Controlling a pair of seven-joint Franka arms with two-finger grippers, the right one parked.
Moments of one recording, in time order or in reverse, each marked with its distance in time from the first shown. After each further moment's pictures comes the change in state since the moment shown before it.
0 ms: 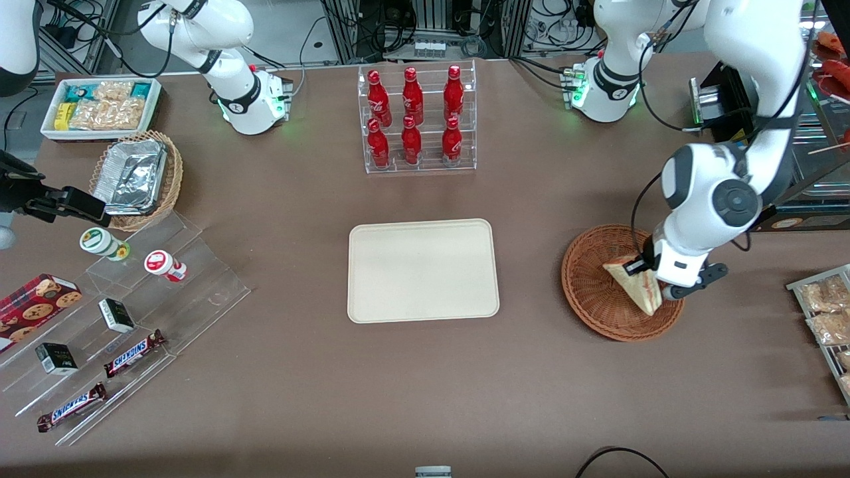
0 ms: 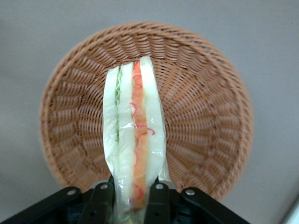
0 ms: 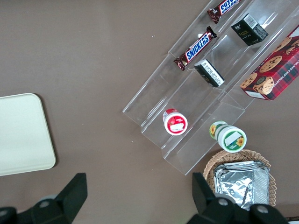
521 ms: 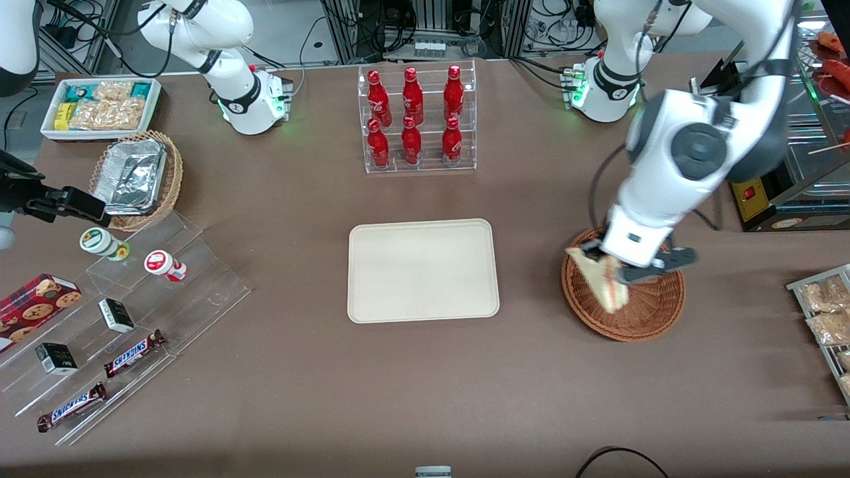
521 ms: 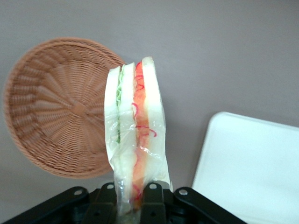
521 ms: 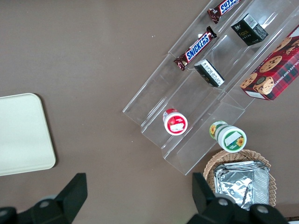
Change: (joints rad) arm -0.260 -0.018 -0.017 0.239 0.008 -0.192 -0.089
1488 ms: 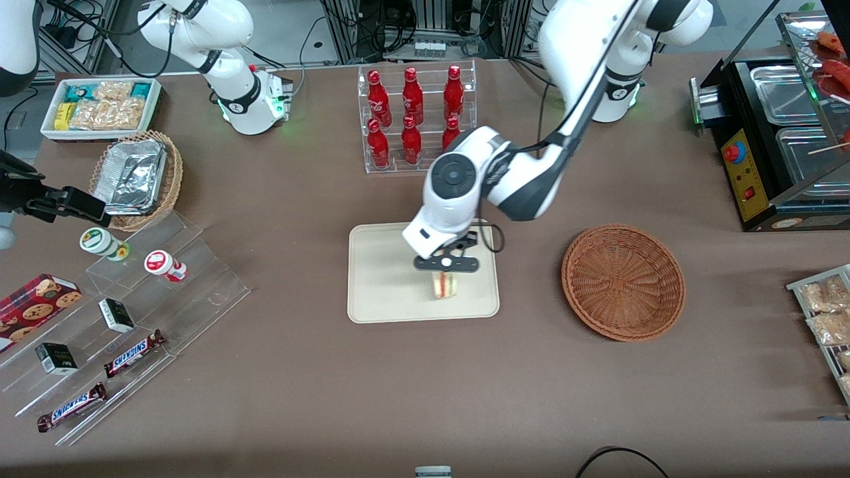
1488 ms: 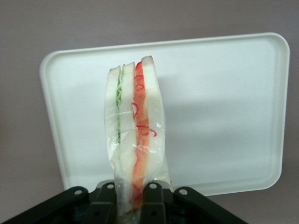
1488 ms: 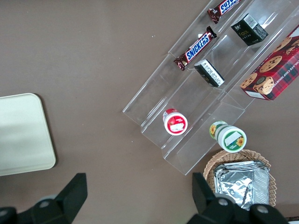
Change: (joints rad) arm -0.370 0.462 -0.006 0.356 -0.065 0.097 -0.046
